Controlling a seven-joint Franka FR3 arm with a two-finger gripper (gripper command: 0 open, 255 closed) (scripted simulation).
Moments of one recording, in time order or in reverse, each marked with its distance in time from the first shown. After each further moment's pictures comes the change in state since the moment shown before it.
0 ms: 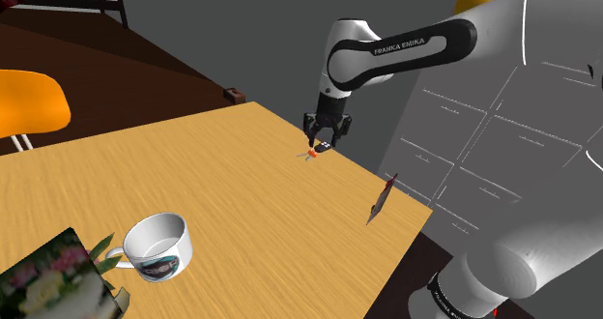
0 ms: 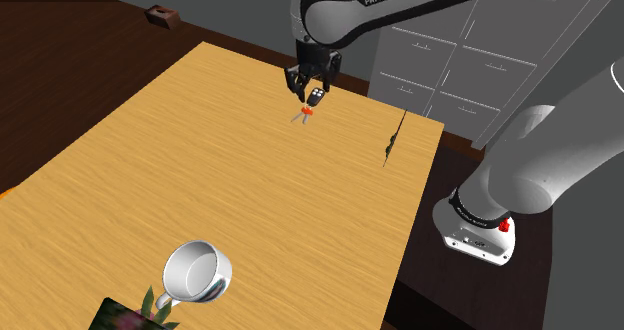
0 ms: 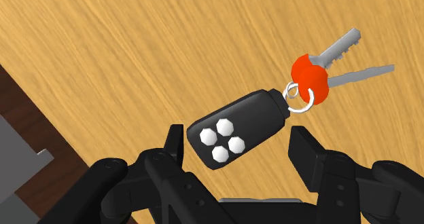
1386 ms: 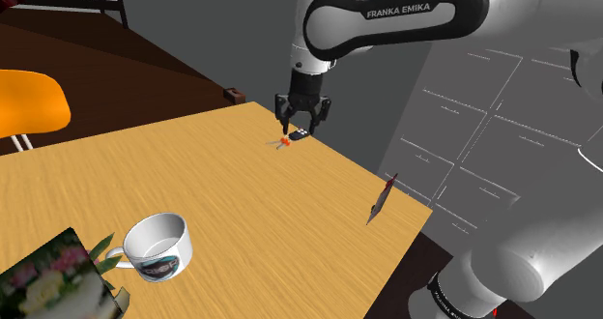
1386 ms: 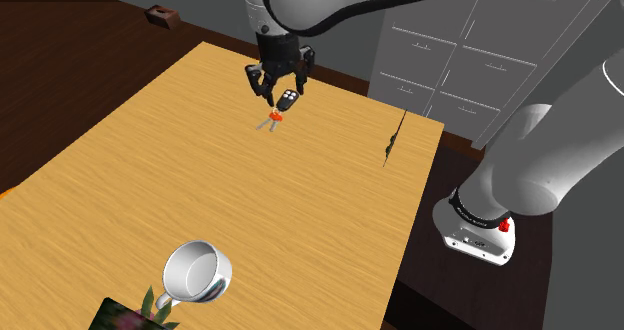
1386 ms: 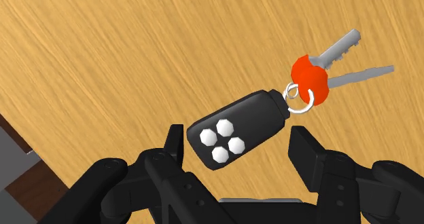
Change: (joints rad) arm 0.078 0.046 0.113 0.224 0.012 -0.175 0.190
